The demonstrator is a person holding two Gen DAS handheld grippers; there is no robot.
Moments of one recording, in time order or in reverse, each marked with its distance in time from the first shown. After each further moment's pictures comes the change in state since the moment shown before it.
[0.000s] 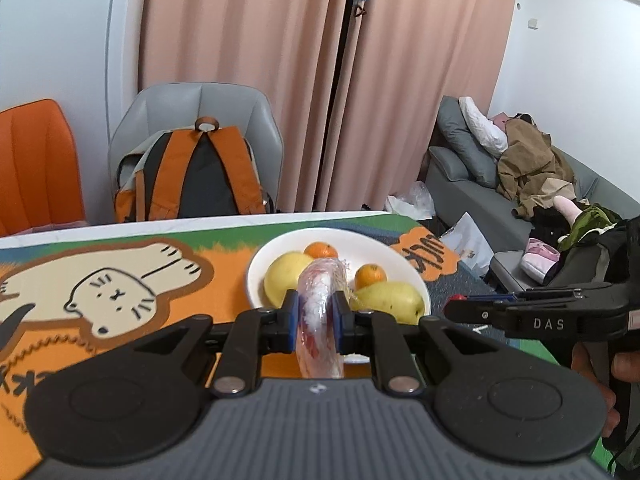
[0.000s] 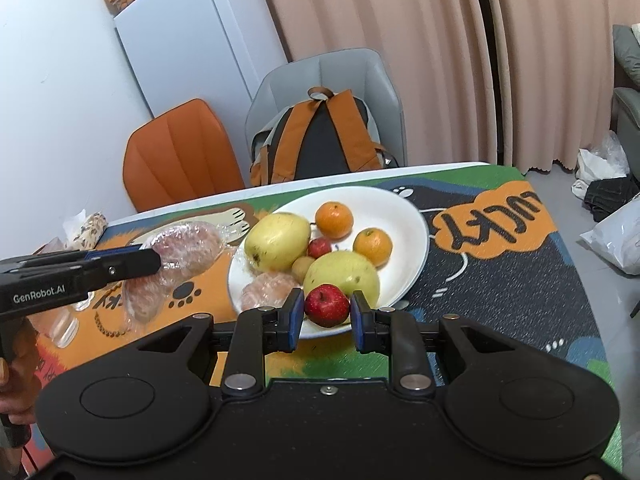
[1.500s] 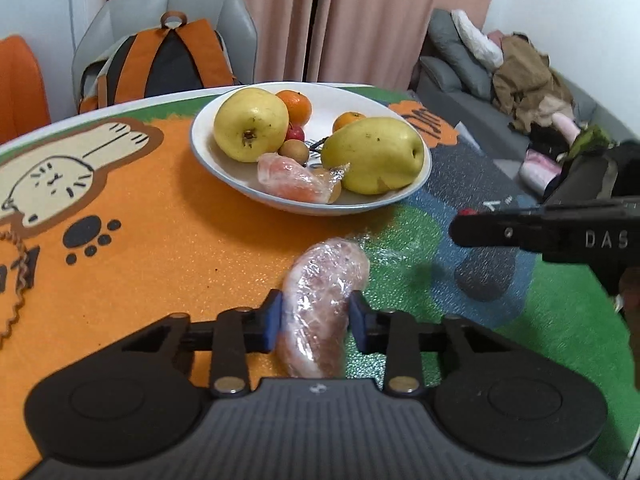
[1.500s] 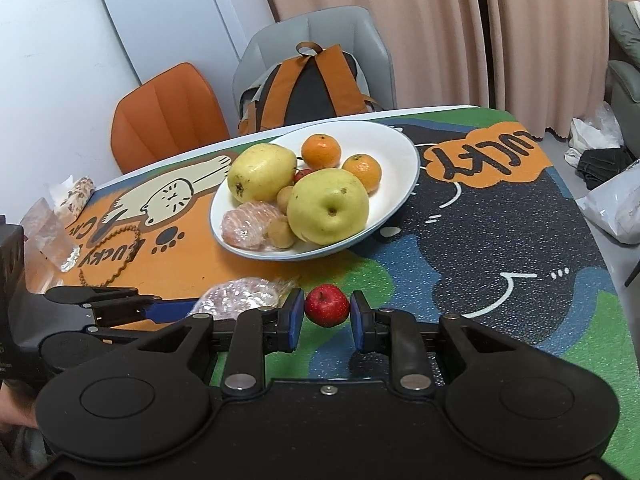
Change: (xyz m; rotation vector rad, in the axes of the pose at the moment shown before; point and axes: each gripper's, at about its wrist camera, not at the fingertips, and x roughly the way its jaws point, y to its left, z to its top) left arm 0.059 -0.014 -0.081 0.025 0.252 -0.030; right arm 0.008 0.002 -0.043 0.004 0.099 -0.017
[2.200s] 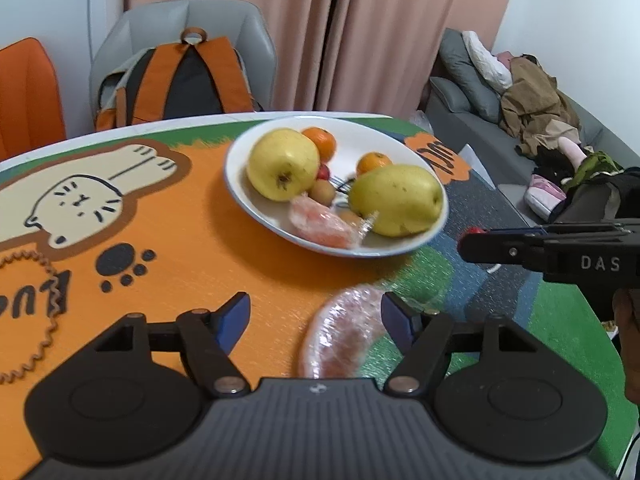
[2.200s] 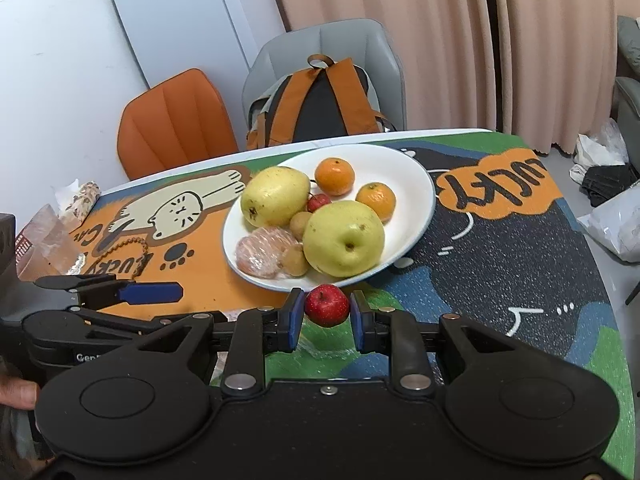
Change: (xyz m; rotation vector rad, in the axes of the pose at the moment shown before) left arm -0.016 0.013 0.019 -0.021 -0.035 0.013; right arm -0.001 0.006 0.017 -0.020 -0.018 -0.003
